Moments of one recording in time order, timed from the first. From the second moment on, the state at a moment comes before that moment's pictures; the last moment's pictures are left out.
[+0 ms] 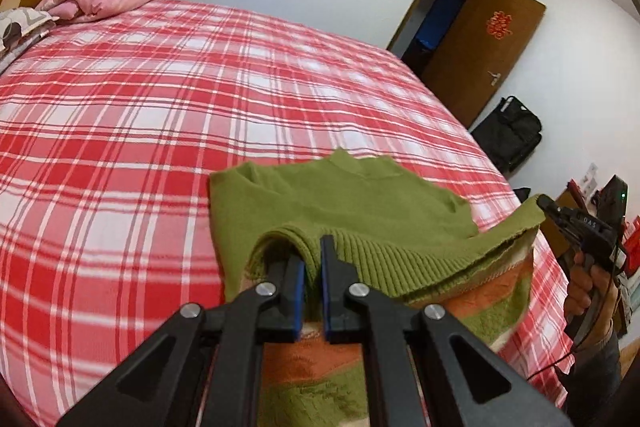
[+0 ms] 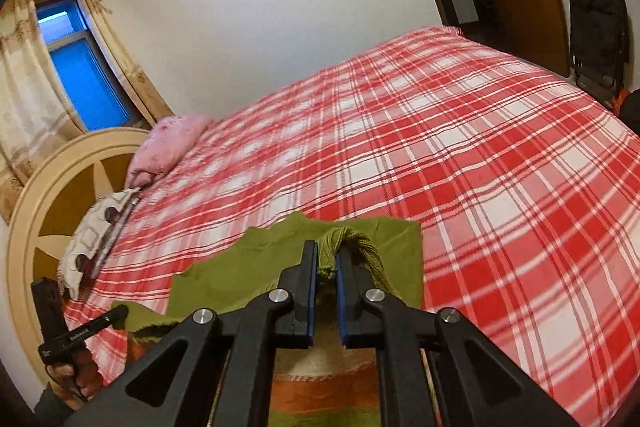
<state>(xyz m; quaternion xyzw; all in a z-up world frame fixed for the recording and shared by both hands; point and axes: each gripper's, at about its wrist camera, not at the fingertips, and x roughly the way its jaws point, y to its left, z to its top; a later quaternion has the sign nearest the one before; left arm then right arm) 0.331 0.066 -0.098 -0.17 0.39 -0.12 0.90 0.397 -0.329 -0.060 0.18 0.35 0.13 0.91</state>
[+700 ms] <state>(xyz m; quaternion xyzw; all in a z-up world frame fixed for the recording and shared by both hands) 0.398 0.082 -0.150 -0.19 0.43 -0.08 0.88 0.547 -0.300 -0.151 0.10 0.45 0.07 0.89</state>
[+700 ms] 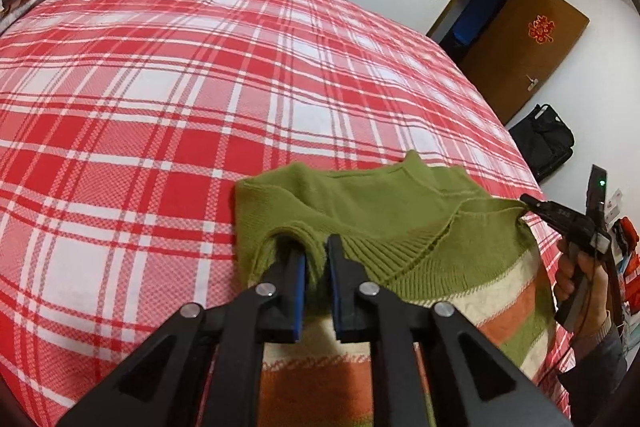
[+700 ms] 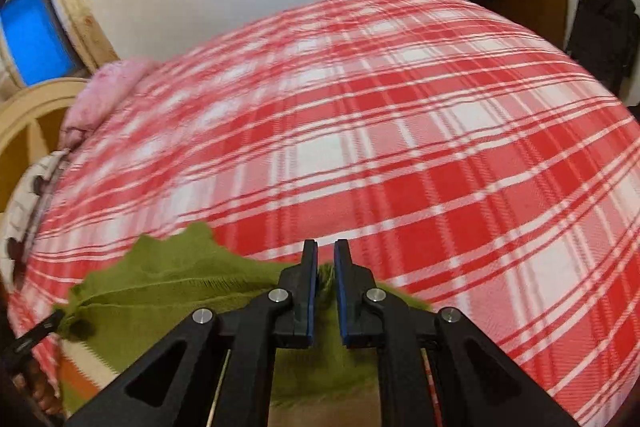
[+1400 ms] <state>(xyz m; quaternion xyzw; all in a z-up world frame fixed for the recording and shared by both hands) 0.312 0.064 -0.161 -0.12 0.45 -0.04 0.88 0.369 -0.348 -0.146 0.11 0.46 0.10 0.87</state>
